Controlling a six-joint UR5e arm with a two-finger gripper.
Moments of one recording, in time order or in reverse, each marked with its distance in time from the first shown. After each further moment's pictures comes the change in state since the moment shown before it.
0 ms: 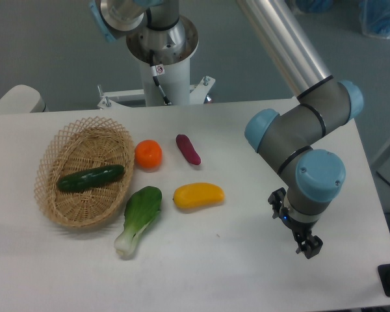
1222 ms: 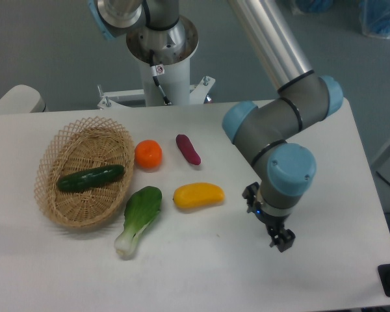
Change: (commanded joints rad) arm -0.090 0.121 -0.161 -0.003 -0.057 -0.158
